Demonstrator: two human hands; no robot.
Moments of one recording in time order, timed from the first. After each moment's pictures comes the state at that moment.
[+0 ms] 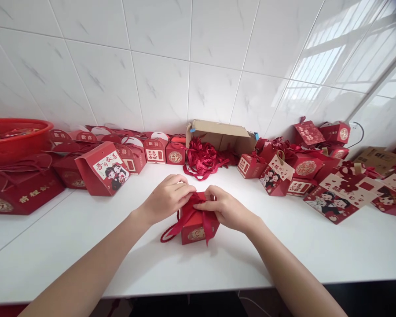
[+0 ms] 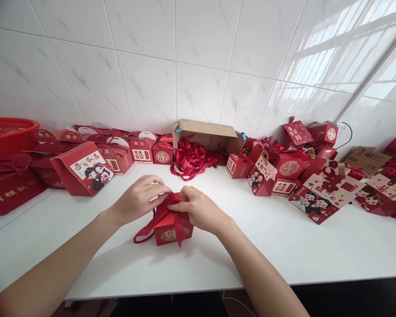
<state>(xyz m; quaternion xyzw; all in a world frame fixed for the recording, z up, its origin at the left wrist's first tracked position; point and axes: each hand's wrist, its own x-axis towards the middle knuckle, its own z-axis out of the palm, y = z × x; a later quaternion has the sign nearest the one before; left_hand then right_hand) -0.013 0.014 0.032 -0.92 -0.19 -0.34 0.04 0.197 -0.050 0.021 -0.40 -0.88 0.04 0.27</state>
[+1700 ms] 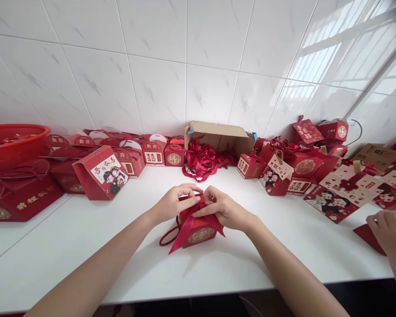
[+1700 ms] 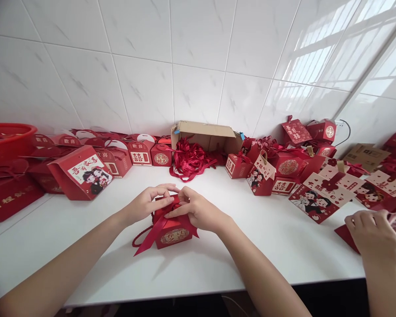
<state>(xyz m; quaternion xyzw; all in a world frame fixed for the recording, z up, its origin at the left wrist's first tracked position) 0.004 0.015 0.027 -0.80 -0.30 -0.28 -0.43 0.205 -0.038 0.008 -0.29 -0.88 0.13 0.35</state>
